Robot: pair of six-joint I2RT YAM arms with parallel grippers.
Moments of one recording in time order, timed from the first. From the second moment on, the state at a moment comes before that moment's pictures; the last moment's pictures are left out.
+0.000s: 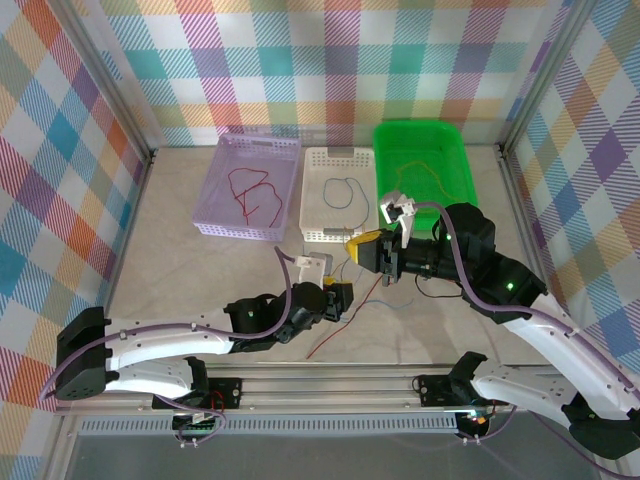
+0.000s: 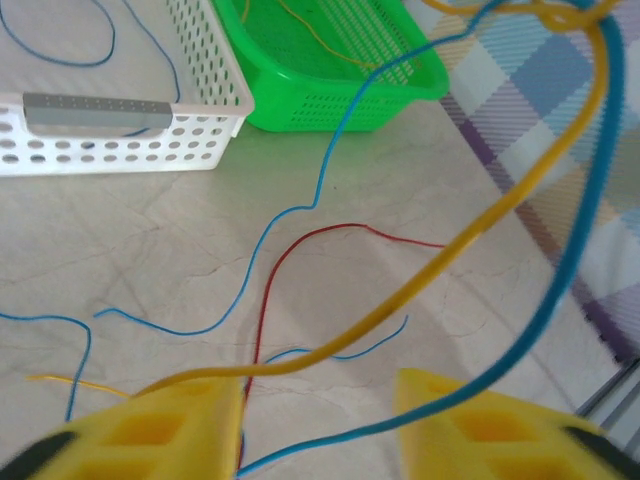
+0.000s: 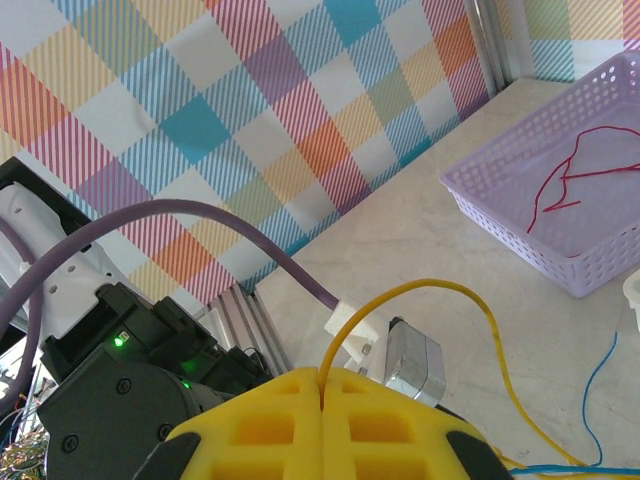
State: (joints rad) left arm -1.26 1.21 0.79 -0.08 -0.49 -0.78; right arm 0.81 0.90 1.16 -0.48 -0.43 0.39
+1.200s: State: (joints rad) left arm -1.26 0.10 0.56 -0.66 -0.72 -0.88; right arm 0.17 0.89 1.07 -0.67 -0.26 0.56
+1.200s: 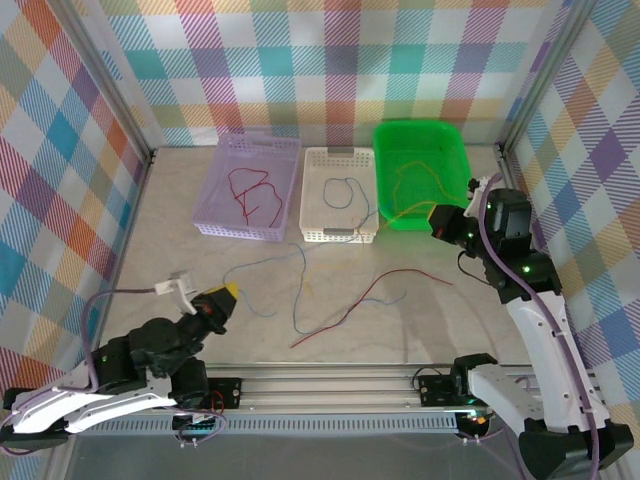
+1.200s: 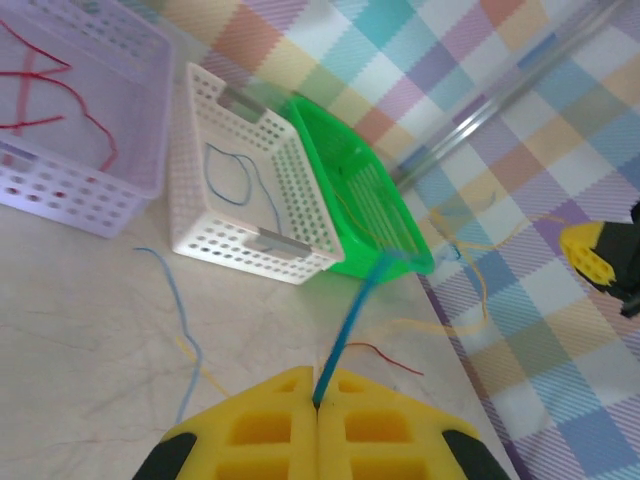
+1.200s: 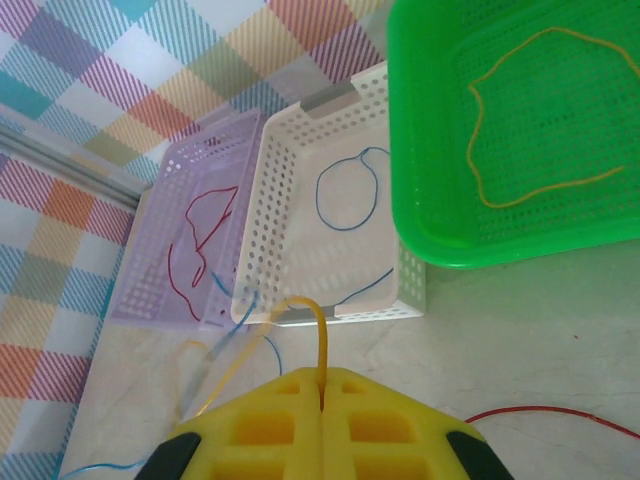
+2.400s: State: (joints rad) left arm -1.26 0.02 0.94 -1.30 -1.11 -1.01; right arm 0.12 0.80 1.17 -0.79 0.00 0.57
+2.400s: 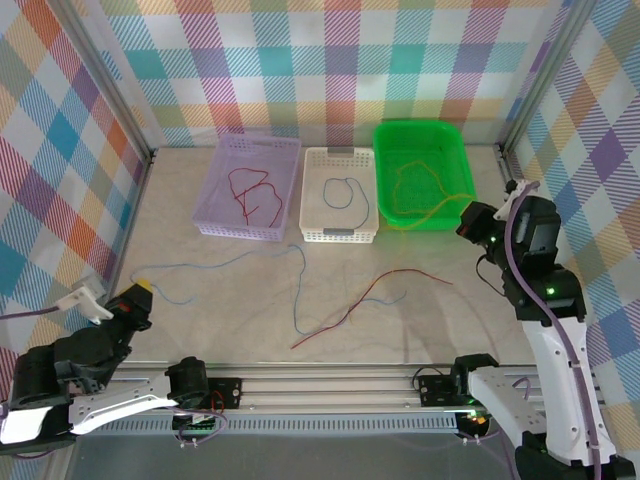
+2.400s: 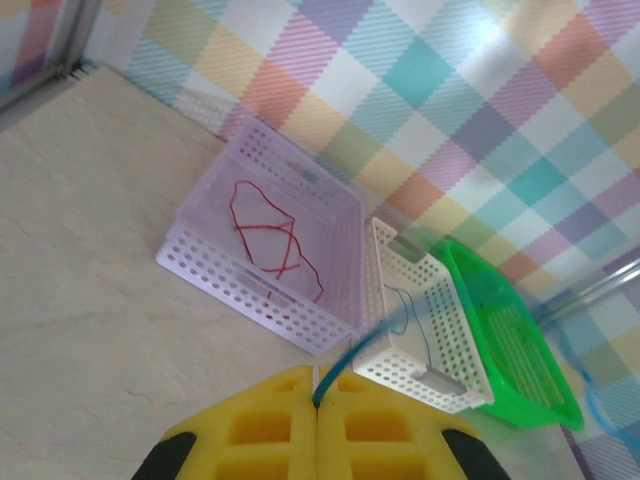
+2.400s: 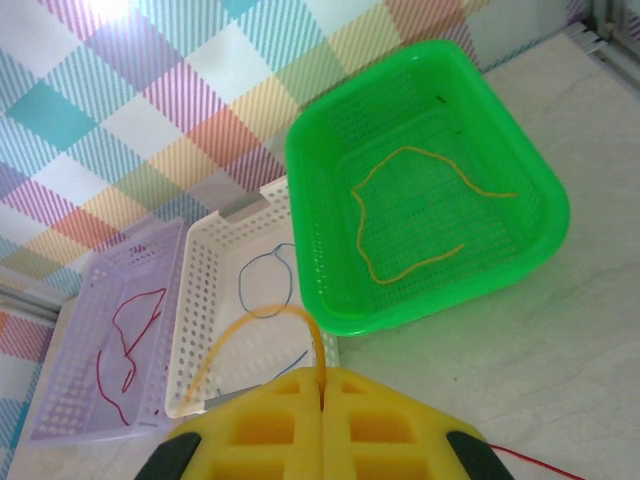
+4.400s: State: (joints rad) left arm -1.26 0.80 0.81 -0.87 -0.92 -0.90; right arm 0.08 1.60 2.38 -0.84 -0.41 0.55
